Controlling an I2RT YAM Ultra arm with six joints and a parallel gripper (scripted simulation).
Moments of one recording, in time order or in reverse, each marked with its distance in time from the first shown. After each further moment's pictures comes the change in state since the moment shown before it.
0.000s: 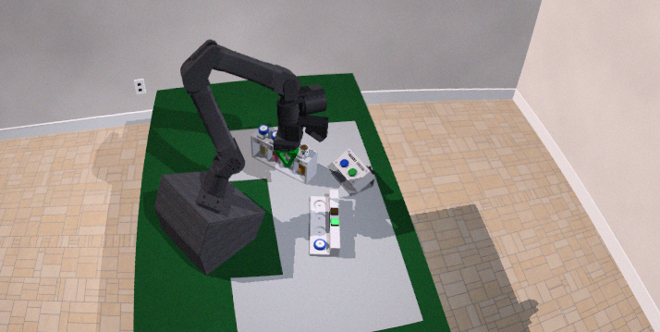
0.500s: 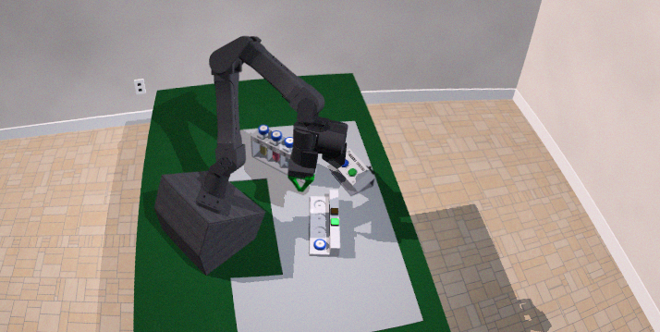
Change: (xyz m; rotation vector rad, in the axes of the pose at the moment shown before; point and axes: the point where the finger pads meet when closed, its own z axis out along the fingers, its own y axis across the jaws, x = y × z) arm -0.050 -0.083 0.008 -0.037 0.057 -0.036
